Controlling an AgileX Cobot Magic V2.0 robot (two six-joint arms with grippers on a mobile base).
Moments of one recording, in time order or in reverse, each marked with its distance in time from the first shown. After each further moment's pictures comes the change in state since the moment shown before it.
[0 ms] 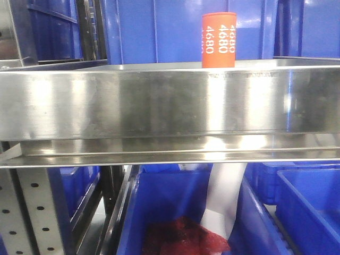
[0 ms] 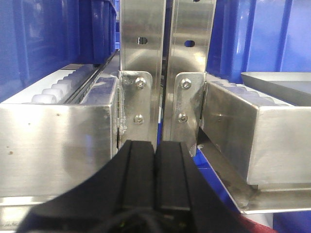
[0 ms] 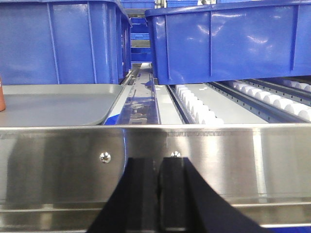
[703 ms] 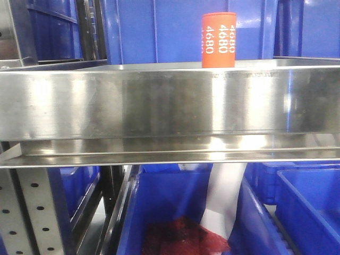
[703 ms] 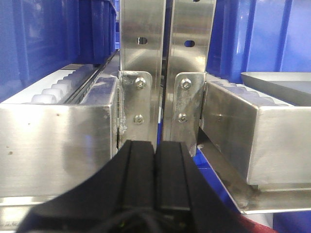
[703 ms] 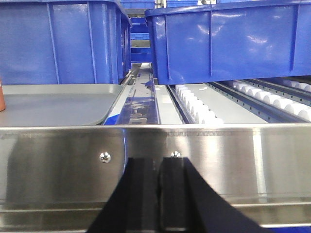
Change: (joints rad) left arm 0.000 0.000 0.000 0.000 0.000 0.000; right arm 0.000 0.000 0.000 0.000 0.000 0.000
